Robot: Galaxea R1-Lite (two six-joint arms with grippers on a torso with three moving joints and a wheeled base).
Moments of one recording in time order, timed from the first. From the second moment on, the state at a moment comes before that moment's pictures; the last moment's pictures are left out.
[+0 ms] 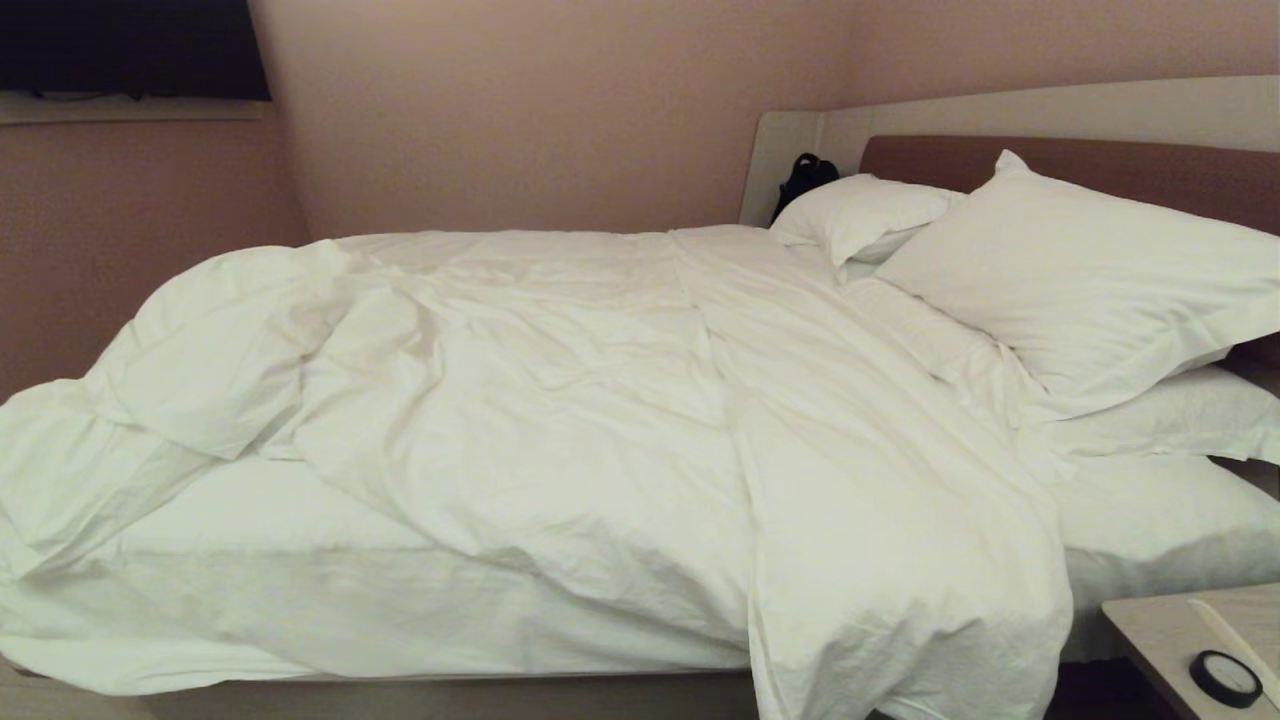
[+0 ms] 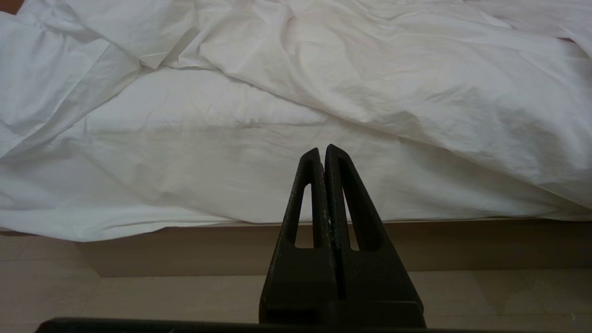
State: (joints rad) left arm 0.00 0.00 0.00 0.00 0.00 0.00; right arm -0.02 0.00 0.00 0.00 0.03 -0.07
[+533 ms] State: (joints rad) left arm 0.00 0.00 0.00 0.00 0.00 0.00; right arm -0.02 0.00 0.00 0.00 0.03 -0.07
